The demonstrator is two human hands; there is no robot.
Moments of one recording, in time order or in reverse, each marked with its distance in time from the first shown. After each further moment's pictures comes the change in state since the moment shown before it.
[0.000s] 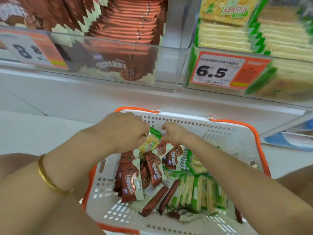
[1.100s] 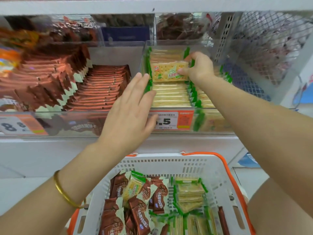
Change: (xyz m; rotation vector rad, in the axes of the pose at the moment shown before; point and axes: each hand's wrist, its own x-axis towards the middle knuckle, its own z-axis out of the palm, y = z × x) left_hand 0.037 0.036 -0.107 -0.124 0.982 -0.052; right_hand -0.086 0.018 -0.273 0.391 1.061 -0.022
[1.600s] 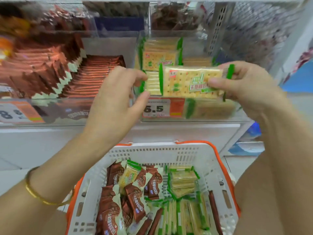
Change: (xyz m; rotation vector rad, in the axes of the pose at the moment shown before) left_hand -0.011 0.015 -0.037 -0.362 0.145 -0.105; right_hand -0.132 0.018 -0.098 0.521 -0.180 0.096
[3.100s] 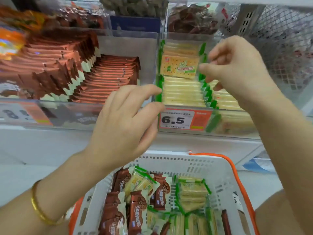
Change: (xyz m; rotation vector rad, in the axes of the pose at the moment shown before) left_hand -0.011 -0.035 0.005 0.270 0.072 0.353; right_hand 0.054 -0.030 0.067 -0.335 0.104 -0.244
